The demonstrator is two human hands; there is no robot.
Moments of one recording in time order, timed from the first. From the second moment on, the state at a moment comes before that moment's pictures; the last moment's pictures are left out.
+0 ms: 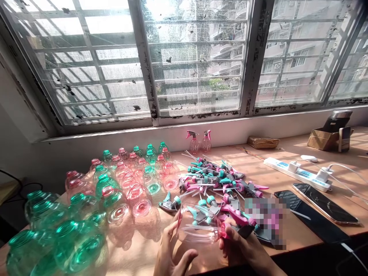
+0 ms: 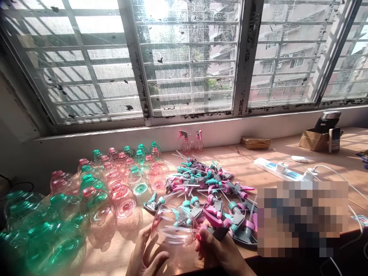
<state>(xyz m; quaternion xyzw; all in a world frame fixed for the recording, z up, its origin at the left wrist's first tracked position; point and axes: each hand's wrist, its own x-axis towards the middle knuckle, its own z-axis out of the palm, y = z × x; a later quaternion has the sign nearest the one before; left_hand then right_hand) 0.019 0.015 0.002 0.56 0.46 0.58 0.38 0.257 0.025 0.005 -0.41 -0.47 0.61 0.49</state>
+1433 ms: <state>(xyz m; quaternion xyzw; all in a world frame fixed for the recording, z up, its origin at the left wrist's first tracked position) 0.017 0.016 -0.001 0.54 0.38 0.56 0.50 0.257 0.028 0.007 -0.42 -0.52 0.52 0.53</state>
